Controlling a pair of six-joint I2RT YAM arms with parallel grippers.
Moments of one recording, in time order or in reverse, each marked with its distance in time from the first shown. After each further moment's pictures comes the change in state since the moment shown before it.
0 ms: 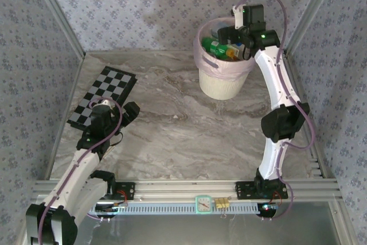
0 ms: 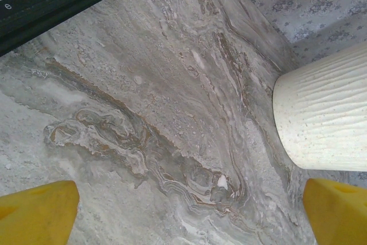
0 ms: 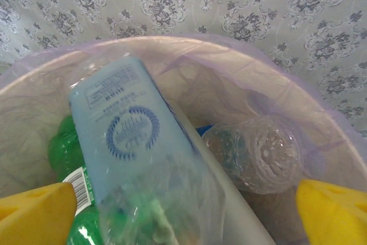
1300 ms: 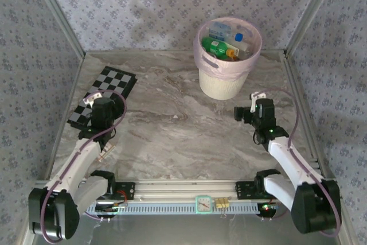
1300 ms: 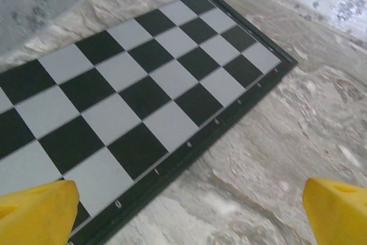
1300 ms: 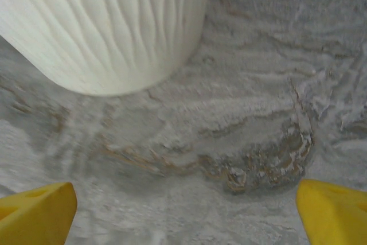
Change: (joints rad) left arm 0.024 0.152 0.078 0.034 -0.548 0.314; right arm -0.058 -0.912 -1.724 0.725 0.079 0.134
